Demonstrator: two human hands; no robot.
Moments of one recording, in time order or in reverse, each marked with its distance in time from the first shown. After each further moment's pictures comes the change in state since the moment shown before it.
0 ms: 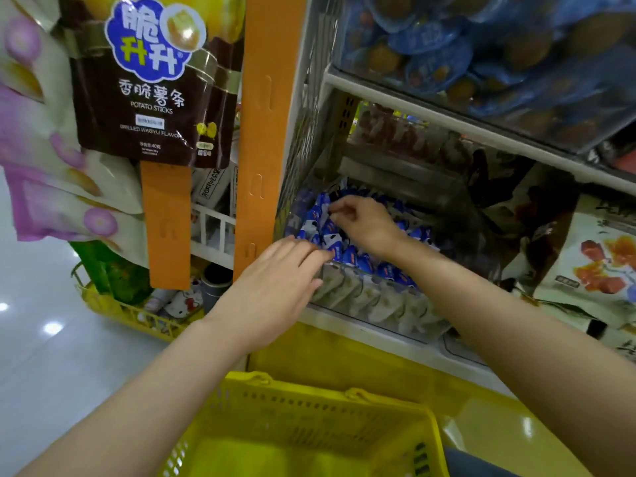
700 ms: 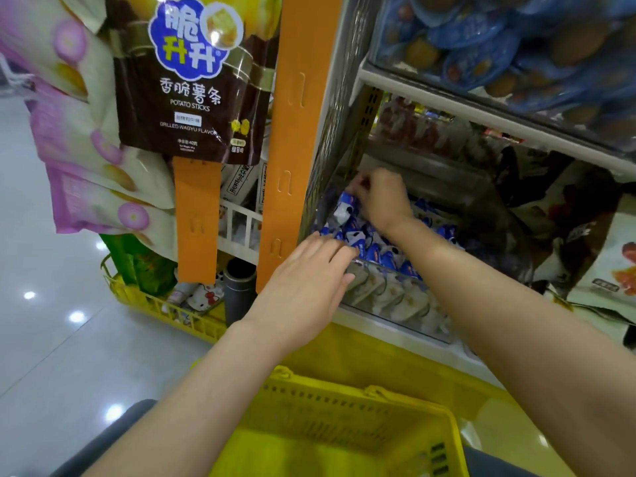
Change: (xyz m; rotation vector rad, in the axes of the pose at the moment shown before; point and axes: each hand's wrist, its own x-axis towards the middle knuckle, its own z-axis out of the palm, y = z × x) left_hand -0.001 0.004 0.009 -0.082 0.160 -0.045; right_hand 0.041 -0.006 0.013 -0.091 0.282 -0.046
